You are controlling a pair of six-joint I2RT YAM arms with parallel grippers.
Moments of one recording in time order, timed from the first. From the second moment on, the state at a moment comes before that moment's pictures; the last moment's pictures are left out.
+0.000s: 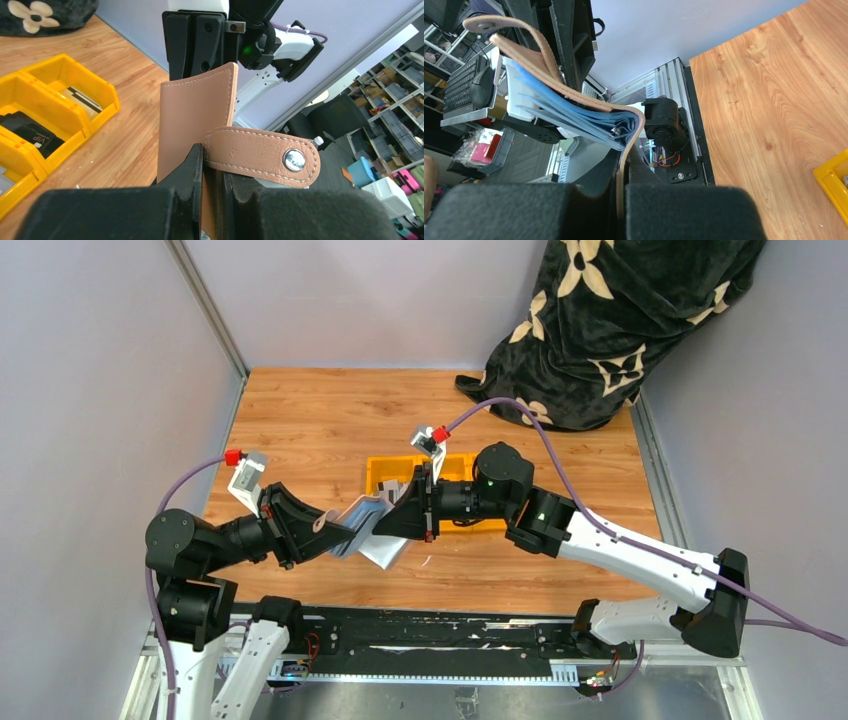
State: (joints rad) left arm -0.13 0.44 0.97 -0.36 1.09 -0.75; right arm 1.08 1.21 1.12 0.08 -0.51 0.56
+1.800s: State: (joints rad) left arm -0.14 0.40 1.11 -0.67 0.79 -0.32; right arm 1.08 1.24 1.11 0.19 -0.48 0.56
